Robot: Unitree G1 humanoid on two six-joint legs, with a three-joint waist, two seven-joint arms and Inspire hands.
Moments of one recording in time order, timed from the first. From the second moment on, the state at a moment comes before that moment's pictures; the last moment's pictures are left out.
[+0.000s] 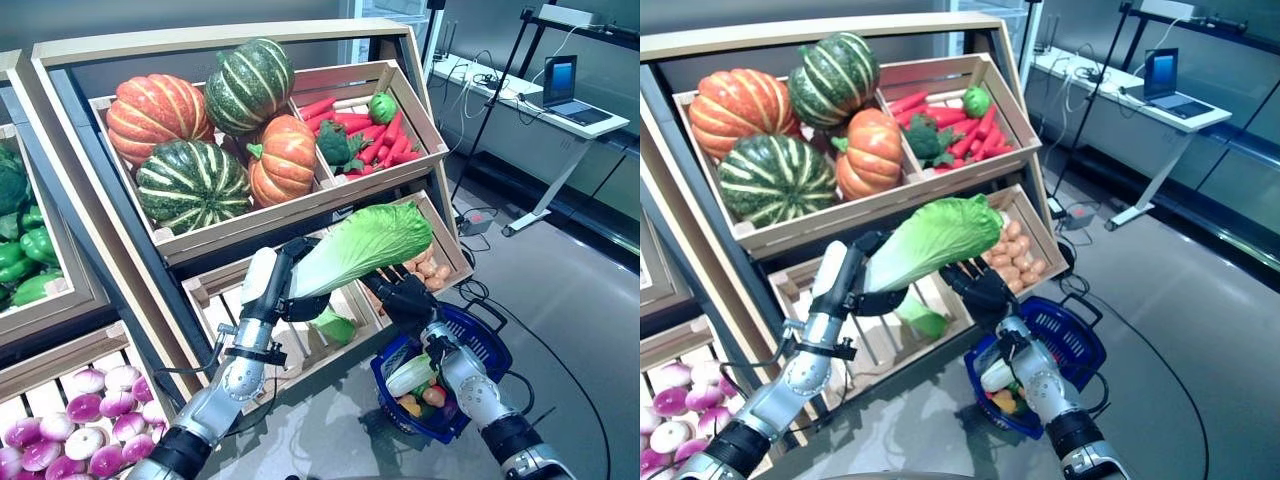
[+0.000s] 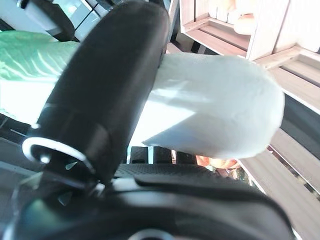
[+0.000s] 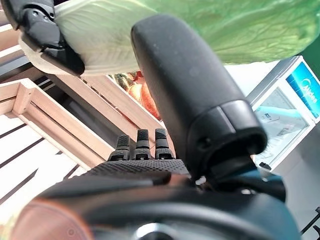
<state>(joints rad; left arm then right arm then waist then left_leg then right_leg) -0.12 0.49 -0.38 0.20 0.27 -0.39 0.46 -0.21 -0.26 0.29 0.39 1.19 -0.01 0.31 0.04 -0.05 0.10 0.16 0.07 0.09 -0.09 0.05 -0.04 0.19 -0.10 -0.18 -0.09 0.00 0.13</state>
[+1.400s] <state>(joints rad) -0.15 0.31 -0.40 0.29 -0.45 -0.29 0.03 -0.27 -0.29 0.31 0.39 1.35 0.04 0.51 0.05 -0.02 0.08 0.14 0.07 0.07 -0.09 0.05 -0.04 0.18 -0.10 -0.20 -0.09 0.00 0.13</state>
